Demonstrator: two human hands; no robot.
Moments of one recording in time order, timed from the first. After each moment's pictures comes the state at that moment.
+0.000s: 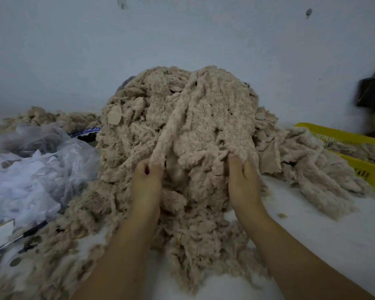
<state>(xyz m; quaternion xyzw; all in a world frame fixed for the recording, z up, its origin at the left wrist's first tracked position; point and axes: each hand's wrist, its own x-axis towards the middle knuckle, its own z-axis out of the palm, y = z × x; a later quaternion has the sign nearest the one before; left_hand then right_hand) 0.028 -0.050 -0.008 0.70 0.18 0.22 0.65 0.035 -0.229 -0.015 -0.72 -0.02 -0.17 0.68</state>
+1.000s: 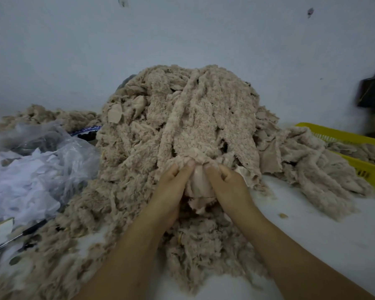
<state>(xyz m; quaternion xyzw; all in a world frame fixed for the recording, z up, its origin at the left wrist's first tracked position) 0.009 -0.083 -0.002 0.64 0.00 0.03 0.77 0.034 -0.218 -0.023 -0.76 -0.12 -0.13 0.62</state>
